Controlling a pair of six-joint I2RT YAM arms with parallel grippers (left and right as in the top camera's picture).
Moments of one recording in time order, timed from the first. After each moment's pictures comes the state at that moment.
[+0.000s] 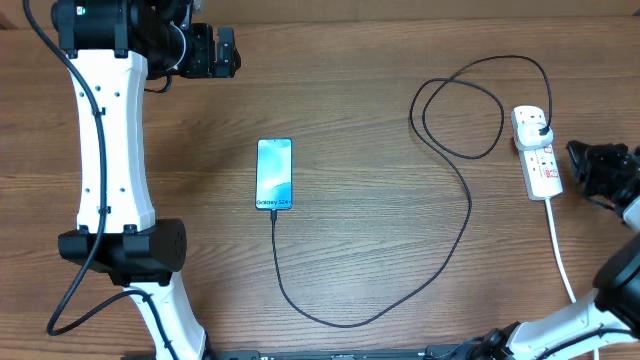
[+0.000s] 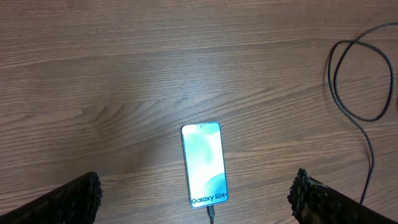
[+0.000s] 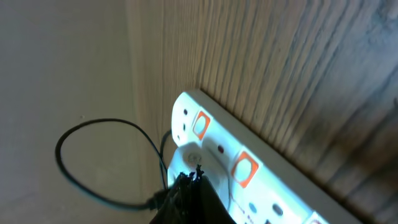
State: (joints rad) left arm -0.02 2.08 2.54 -1.56 0.26 -0.02; right arm -0.76 1.93 1.05 0.03 -0.78 0.87
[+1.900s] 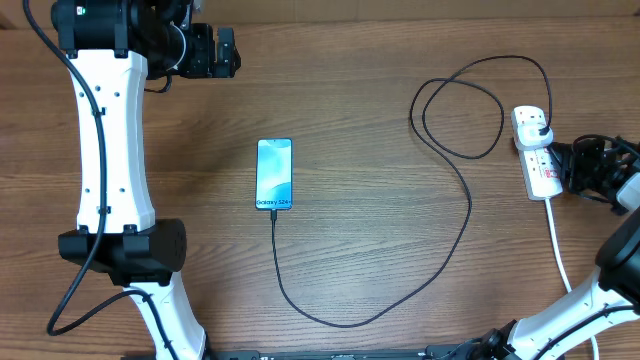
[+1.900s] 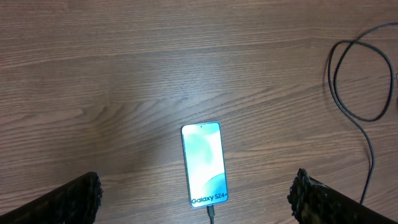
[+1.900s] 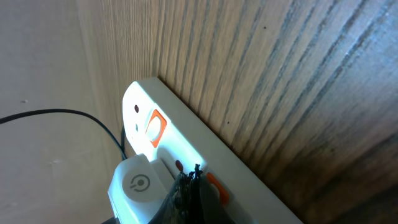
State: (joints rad) left arm -0.02 2.08 2.54 -1.56 0.26 -0.02; right arm -0.70 2.06 1.16 -0.15 -0.74 0.72
